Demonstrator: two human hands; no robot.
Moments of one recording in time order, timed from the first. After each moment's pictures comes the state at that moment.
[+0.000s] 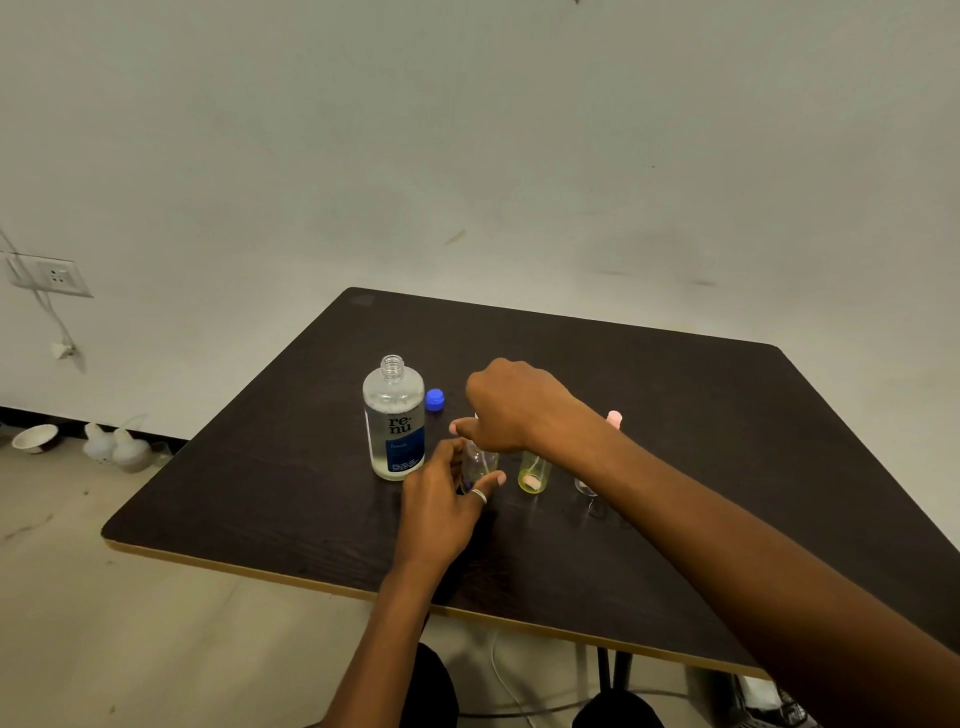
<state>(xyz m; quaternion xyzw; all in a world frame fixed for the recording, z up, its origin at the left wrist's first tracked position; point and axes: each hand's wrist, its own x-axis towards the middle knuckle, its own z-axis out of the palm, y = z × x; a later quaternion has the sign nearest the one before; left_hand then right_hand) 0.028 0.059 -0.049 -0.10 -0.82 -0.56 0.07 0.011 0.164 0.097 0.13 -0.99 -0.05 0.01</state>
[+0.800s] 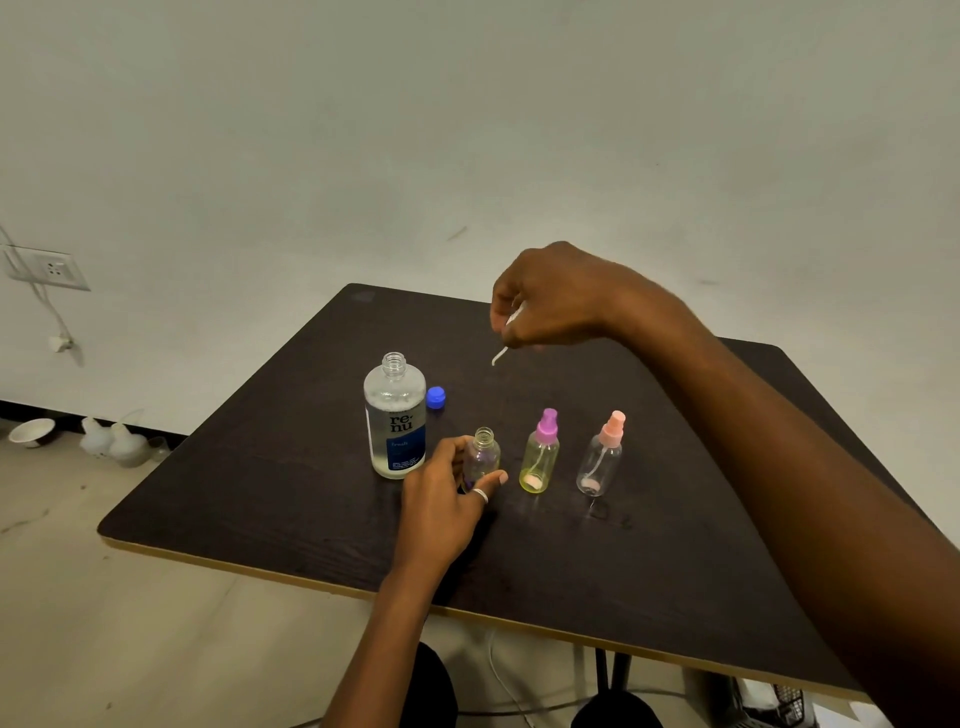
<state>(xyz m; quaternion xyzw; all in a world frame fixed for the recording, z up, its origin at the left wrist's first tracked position) 0.027 0.059 -0.051 -0.10 -0.81 -0.58 0.07 0.011 0.189 0.201 0.13 -0.99 0.06 0.01</state>
